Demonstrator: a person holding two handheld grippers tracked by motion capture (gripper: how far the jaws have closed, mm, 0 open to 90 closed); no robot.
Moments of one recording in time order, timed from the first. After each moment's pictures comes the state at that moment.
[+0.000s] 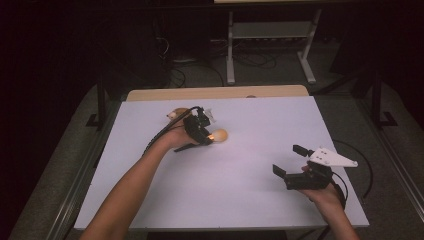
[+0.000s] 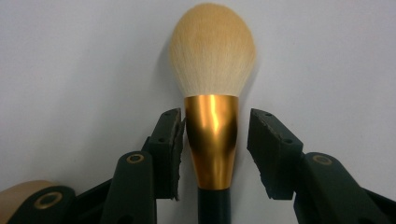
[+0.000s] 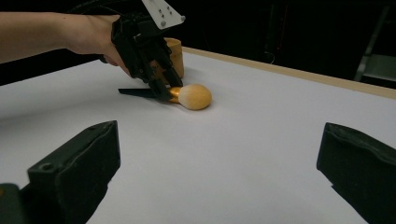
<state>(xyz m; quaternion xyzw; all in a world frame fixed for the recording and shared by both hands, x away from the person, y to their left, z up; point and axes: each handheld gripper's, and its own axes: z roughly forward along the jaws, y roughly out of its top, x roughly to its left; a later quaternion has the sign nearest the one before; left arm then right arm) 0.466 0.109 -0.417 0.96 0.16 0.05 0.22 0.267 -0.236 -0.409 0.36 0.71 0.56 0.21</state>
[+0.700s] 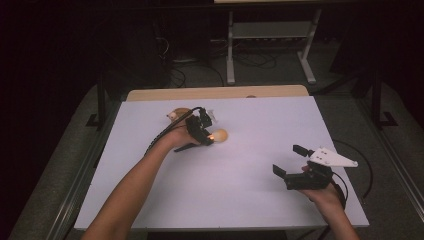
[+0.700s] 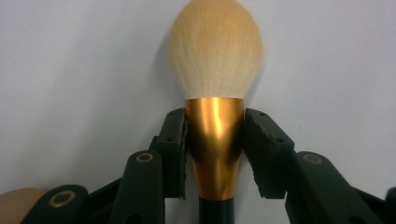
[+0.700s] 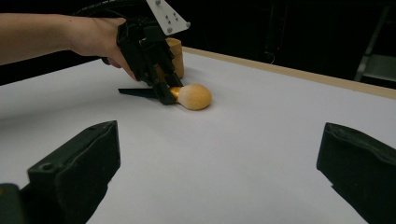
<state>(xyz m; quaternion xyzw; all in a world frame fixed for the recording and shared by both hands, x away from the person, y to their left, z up) 0.471 0.104 -0.423 0.96 0.17 0.04 0.21 0.267 -0.236 -0.409 0.36 0.71 0.56 0.21</state>
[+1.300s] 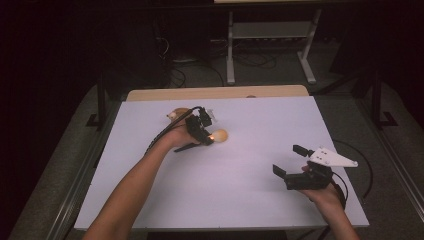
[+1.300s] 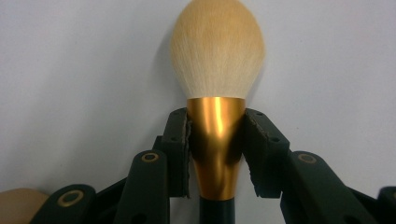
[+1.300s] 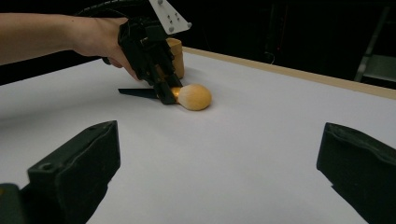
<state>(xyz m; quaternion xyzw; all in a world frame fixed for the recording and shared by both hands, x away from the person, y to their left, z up) 0.474 0.105 -0.423 0.96 0.17 0.03 0.21 0.267 -0.236 -0.409 0.36 0.72 0.56 0.21</state>
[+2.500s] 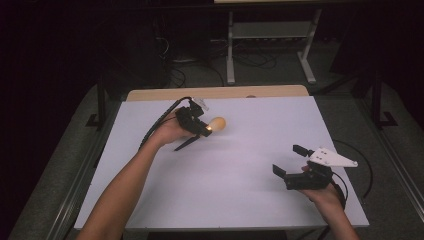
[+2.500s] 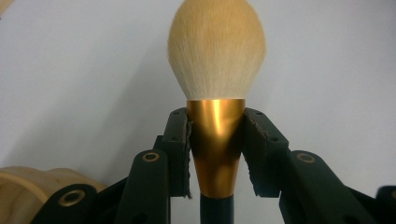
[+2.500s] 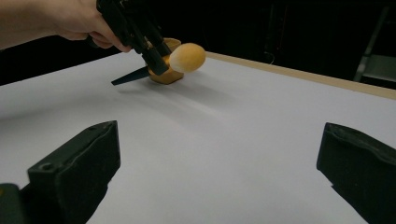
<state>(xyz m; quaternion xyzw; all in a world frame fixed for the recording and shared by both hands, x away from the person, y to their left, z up) 0.465 0.129 -0.376 0.93 0.20 0.03 0.30 0.267 -0.235 -0.409 0.36 0.71 0.56 0.21</state>
